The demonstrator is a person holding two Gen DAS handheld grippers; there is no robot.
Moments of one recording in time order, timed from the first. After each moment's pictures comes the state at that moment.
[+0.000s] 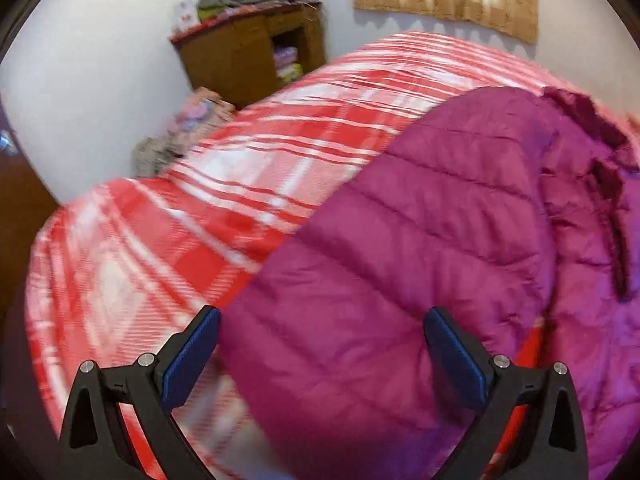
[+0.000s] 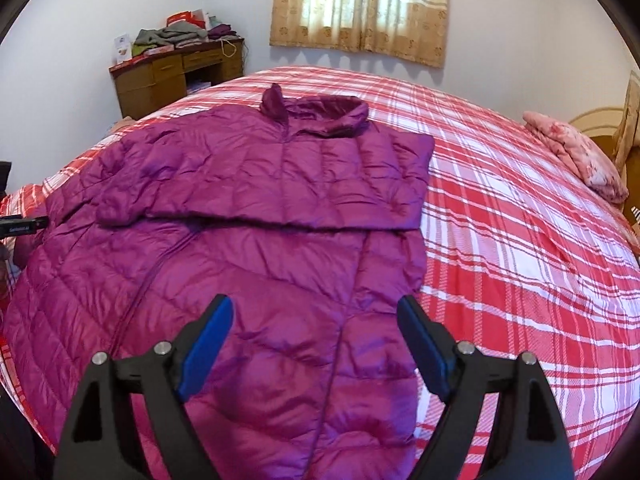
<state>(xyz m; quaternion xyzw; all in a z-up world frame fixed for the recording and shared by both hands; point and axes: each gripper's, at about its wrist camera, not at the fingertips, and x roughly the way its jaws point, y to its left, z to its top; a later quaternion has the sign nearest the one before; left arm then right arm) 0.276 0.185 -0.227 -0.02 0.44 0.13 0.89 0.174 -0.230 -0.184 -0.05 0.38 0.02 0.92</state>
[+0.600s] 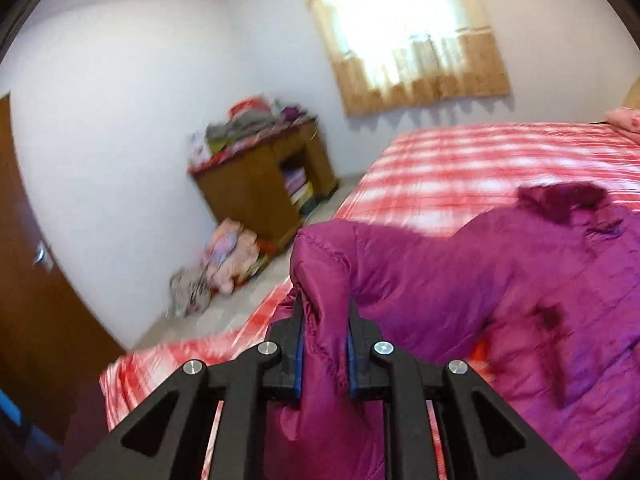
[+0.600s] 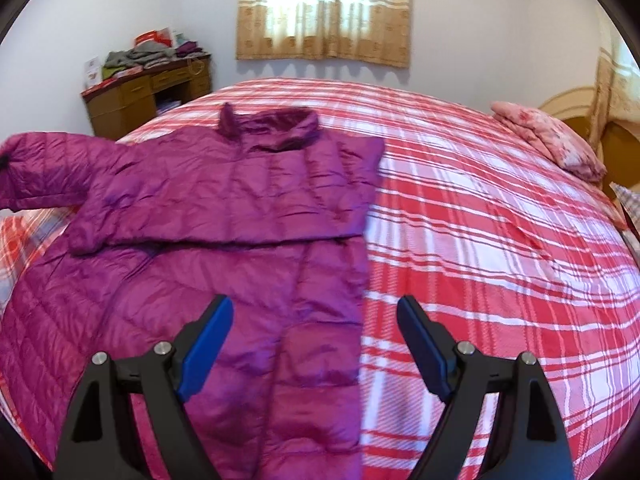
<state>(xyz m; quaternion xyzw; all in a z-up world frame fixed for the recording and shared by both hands) 0.290 0.113 -0.087 0.13 0.25 0.15 0.95 0.173 -0.270 -0.178 -0.01 0.36 -0.04 0.93</state>
